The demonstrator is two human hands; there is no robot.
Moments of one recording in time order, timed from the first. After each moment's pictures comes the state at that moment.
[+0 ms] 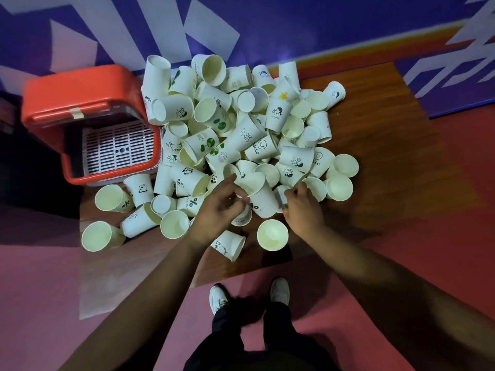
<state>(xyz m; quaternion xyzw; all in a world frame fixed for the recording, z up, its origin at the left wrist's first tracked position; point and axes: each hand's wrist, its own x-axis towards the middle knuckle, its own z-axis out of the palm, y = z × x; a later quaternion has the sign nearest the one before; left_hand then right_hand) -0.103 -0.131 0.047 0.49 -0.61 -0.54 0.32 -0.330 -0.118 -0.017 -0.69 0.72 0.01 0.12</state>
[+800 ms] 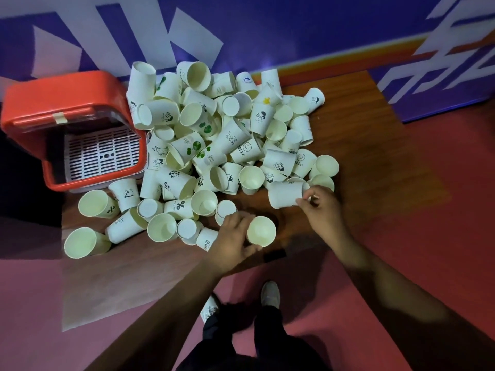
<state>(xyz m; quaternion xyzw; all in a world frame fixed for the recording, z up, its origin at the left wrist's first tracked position) -0.133 -0.077 -0.022 0.47 -0.81 -0.34 0.12 -0.383 -0.083 0.026 -0.49 0.75 -0.34 0.28</state>
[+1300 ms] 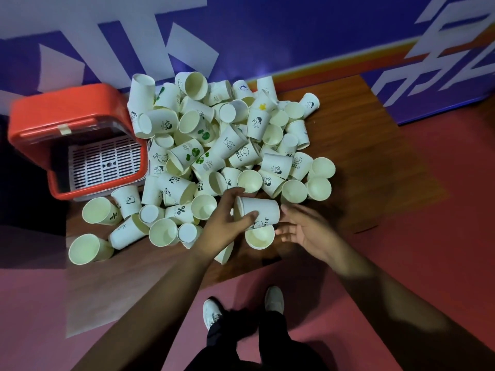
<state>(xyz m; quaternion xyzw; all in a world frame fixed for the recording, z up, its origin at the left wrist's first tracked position) -0.136 -0.100 0.061 0.49 -0.57 -0.59 0.28 -0.351 -0.059 0.056 -0.20 0.55 -0.40 0.70</state>
